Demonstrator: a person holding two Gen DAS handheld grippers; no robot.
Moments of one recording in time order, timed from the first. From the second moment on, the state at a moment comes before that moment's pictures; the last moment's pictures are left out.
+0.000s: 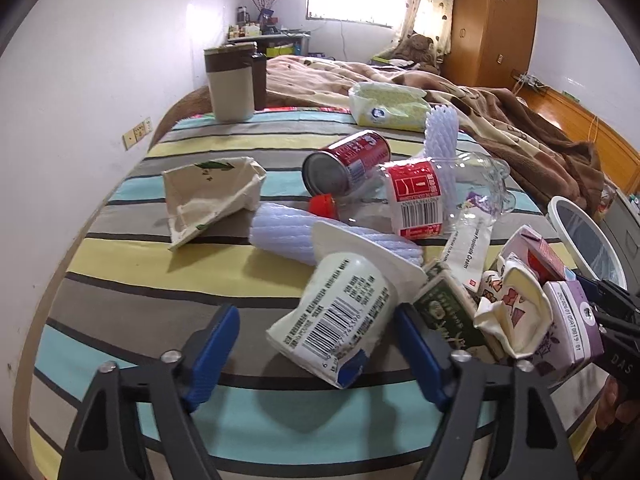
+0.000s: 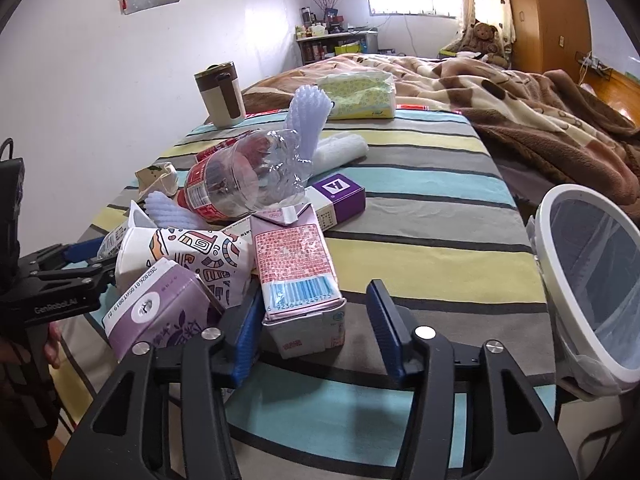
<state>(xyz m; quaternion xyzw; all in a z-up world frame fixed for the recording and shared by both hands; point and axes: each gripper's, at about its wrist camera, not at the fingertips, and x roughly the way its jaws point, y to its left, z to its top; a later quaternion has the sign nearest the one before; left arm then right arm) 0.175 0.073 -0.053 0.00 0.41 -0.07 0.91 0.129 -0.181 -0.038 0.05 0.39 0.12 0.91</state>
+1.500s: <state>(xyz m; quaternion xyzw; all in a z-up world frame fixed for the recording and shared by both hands) 0.127 -0.070 0.049 0.01 0.31 -0.16 0.94 0.091 -0.286 0.021 0.11 0.28 0.03 0.95</state>
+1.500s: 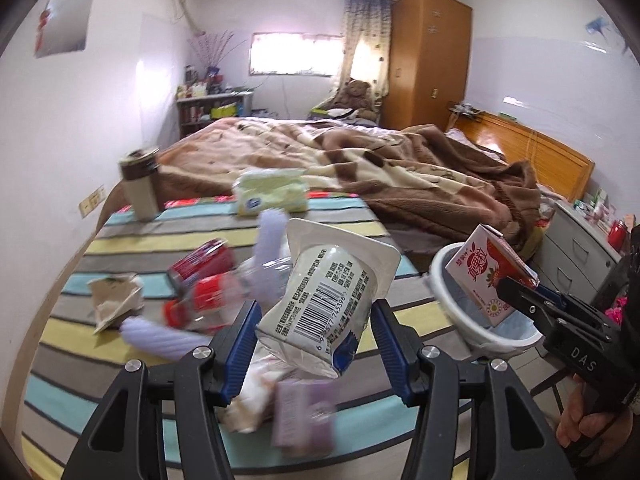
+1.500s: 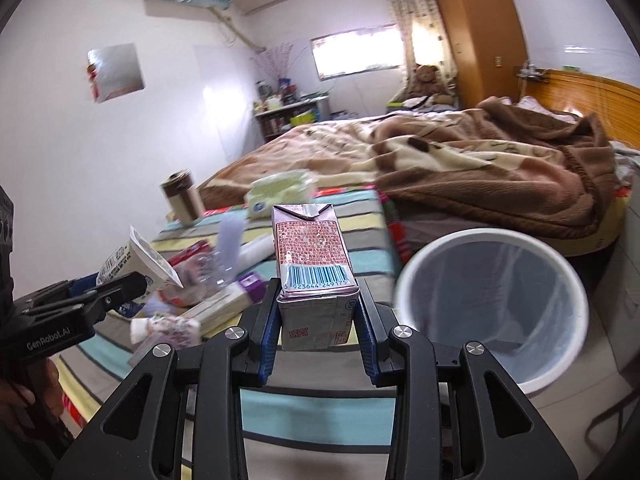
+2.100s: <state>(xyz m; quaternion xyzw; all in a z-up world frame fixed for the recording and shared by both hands) 0.144 -0.214 0.031 0.03 0.34 -0.27 0.90 0.089 -0.373 -0.001 0.13 0.31 -0.08 0.94</state>
